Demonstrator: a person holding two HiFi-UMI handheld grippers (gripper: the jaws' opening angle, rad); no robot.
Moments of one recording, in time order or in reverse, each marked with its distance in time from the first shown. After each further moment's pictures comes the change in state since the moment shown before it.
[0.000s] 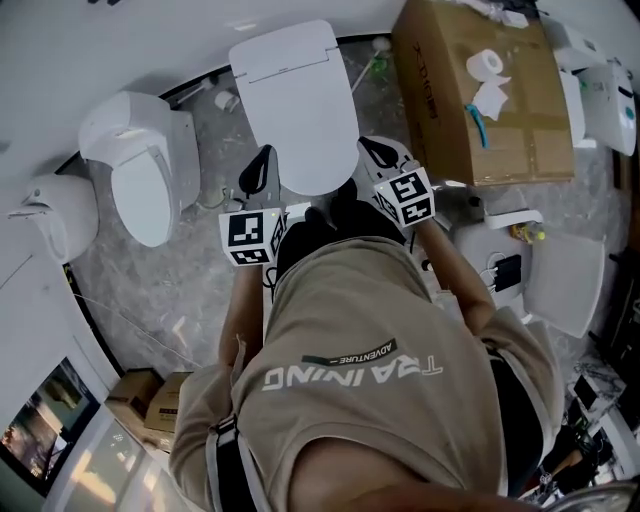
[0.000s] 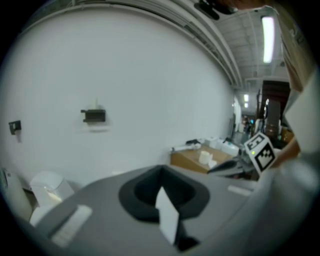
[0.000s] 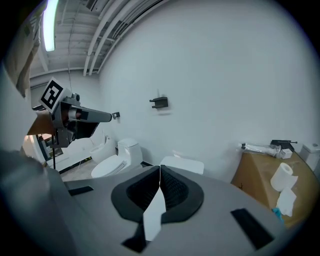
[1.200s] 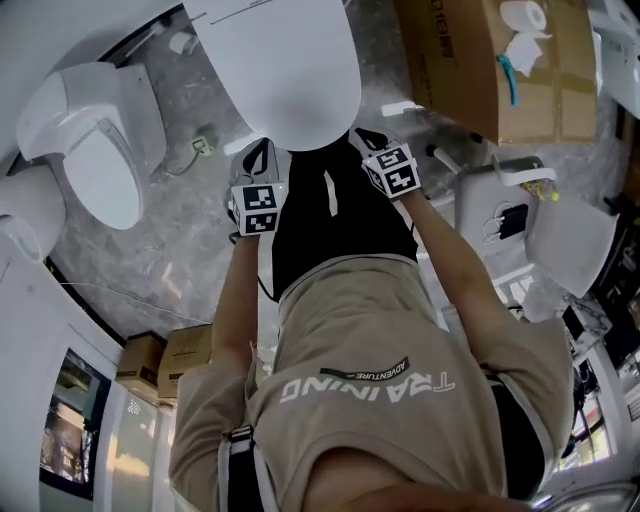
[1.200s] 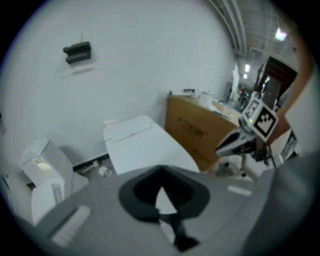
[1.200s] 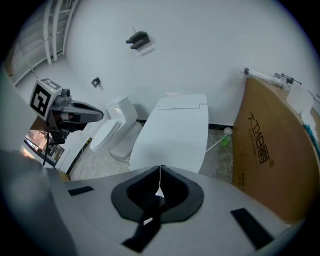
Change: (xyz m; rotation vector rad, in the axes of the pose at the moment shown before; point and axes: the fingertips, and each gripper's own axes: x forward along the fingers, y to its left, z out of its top) left arm 0.062 0.025 -0.266 0.048 0.481 -0.111; right arm 0.086 0.027 -0.242 0.239 0.492 0.007
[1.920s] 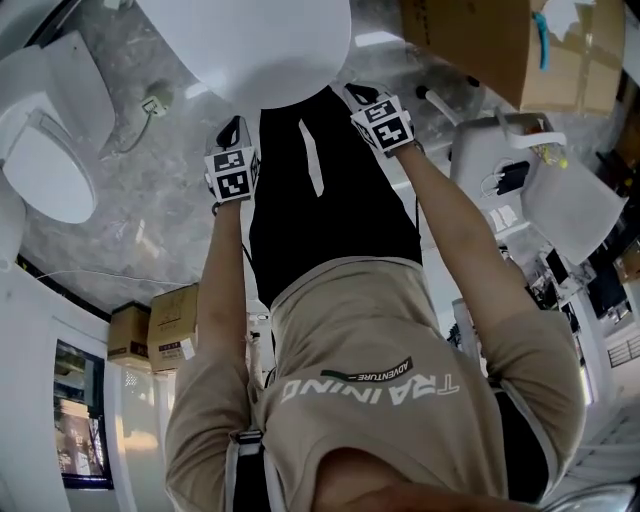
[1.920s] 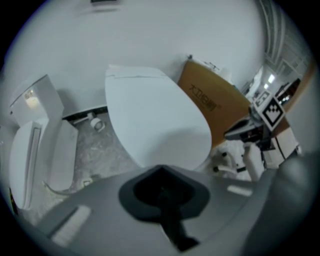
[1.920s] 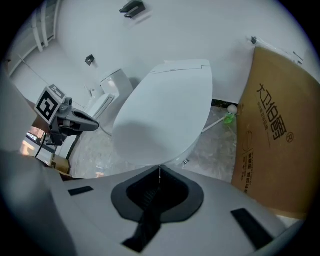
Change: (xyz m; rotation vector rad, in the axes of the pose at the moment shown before) left arm 0.100 -0.016 -0.189 -0.246 0.264 -0.052; right arm 0.092 -0.040 -0.117 -0.027 0.206 -0.003
